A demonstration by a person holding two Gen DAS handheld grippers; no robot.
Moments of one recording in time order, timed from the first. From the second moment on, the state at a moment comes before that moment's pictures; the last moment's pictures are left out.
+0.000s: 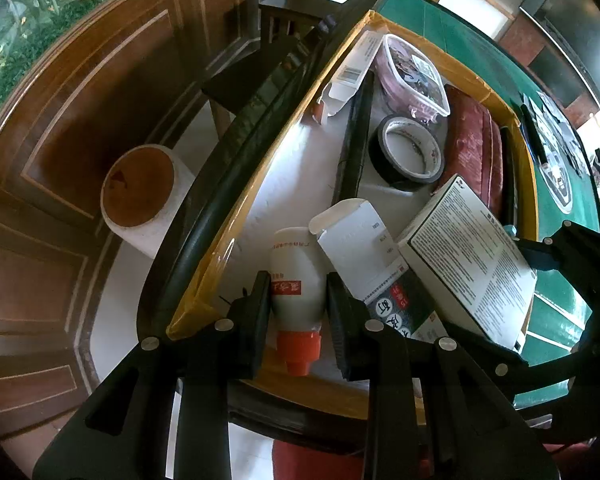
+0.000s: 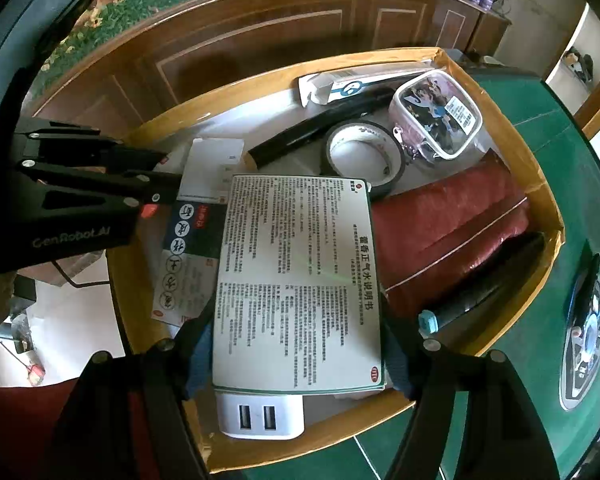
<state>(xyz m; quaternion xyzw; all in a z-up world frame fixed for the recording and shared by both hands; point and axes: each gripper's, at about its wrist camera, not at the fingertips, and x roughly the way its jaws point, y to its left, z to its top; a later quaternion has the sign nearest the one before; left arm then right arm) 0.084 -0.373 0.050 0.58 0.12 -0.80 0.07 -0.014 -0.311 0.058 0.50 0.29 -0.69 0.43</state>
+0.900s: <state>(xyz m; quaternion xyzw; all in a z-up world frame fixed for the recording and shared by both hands) 0.110 -0.349 0.085 0.53 0.11 -0.83 0.13 -0.018 -0.269 0.102 0.48 0.24 -0.74 0.42</state>
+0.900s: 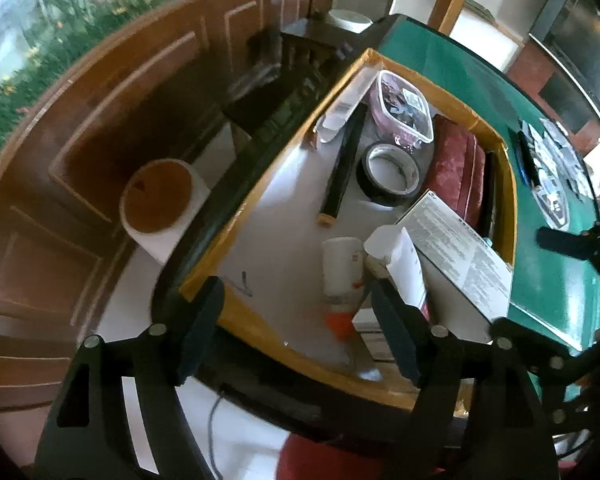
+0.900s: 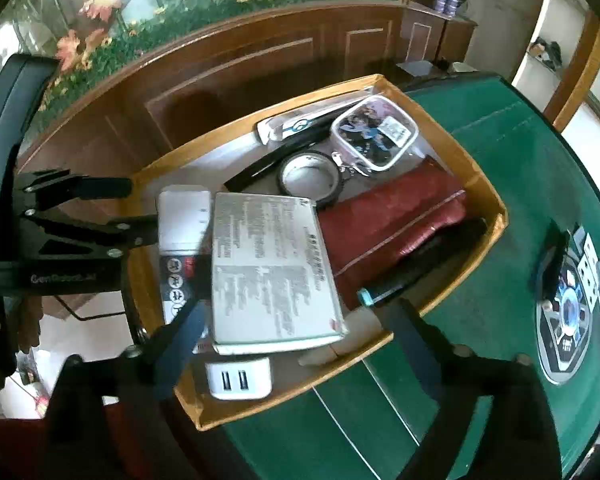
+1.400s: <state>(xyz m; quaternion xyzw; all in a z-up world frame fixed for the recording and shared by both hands) 0.150 -0.351 0.129 0.48 0.12 -0.84 0.20 -0.005 -0.274 0.083 0.49 0.26 -0.71 0.43</state>
